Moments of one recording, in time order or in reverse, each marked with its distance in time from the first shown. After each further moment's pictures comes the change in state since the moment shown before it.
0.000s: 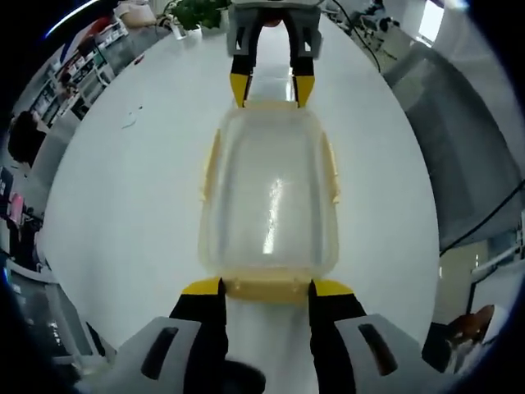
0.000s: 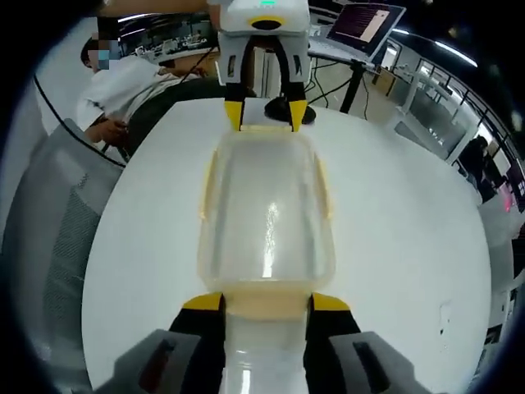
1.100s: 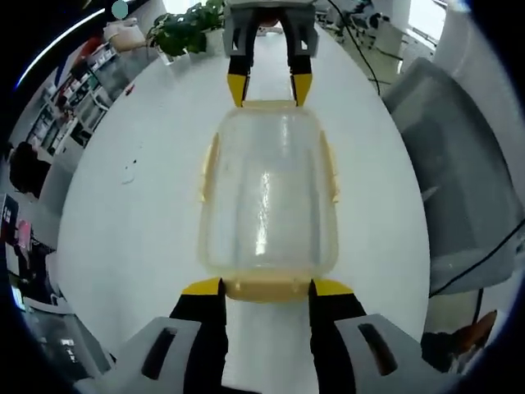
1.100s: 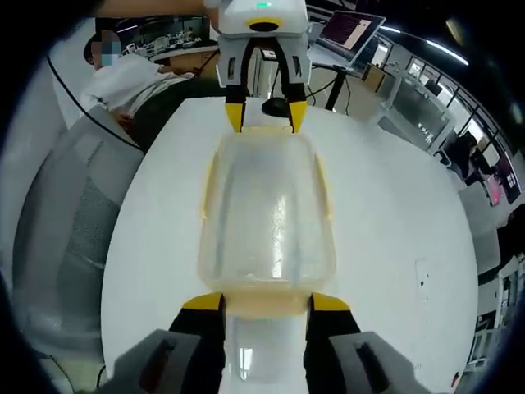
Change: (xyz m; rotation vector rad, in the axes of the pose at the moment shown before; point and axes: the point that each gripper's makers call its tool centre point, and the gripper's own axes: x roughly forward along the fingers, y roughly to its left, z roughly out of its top) left arm -0.003 -0.007 0.098 0.075 -0.039 0.033; right arm -0.080 0.014 -0.064 0.016 0.028 -0.055
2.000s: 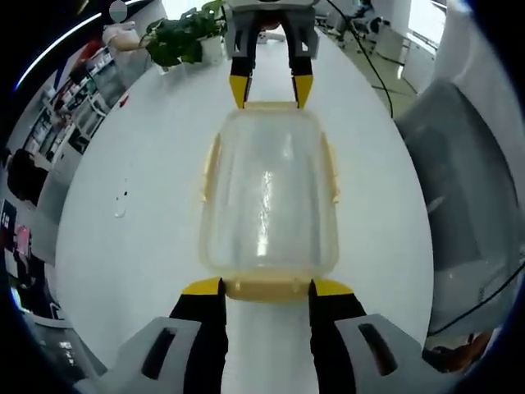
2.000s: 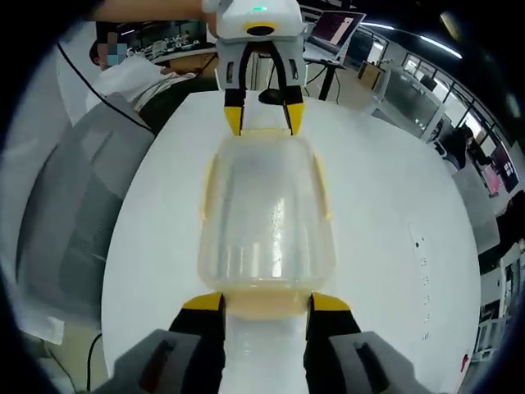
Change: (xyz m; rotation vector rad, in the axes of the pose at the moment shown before) left arm 0.034 0.002 0.070 -0.004 -0.021 -0.005; right arm -0.031 -0.004 -0.068 0.021 -0.009 0.010
